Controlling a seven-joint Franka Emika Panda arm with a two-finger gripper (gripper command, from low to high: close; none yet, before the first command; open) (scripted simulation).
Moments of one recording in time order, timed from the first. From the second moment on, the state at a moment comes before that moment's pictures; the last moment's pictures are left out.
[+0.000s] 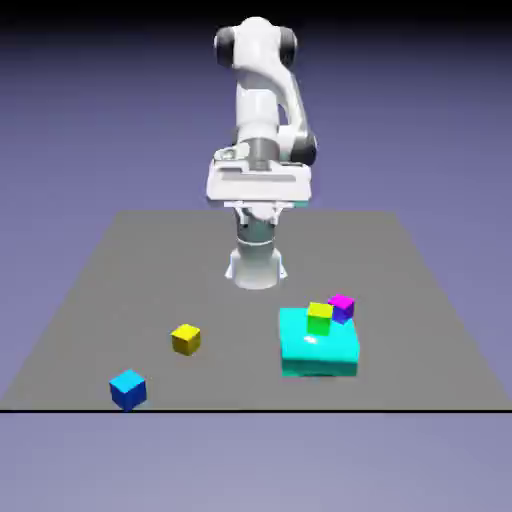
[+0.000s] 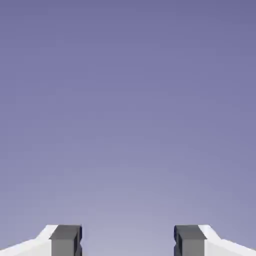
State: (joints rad) arm -0.02 -0.54 0.01 -2.79 0.00 3.02 0.79
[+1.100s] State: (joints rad) arm -0.89 0.38 0.42 -2.21 0.02 2.67 2.23
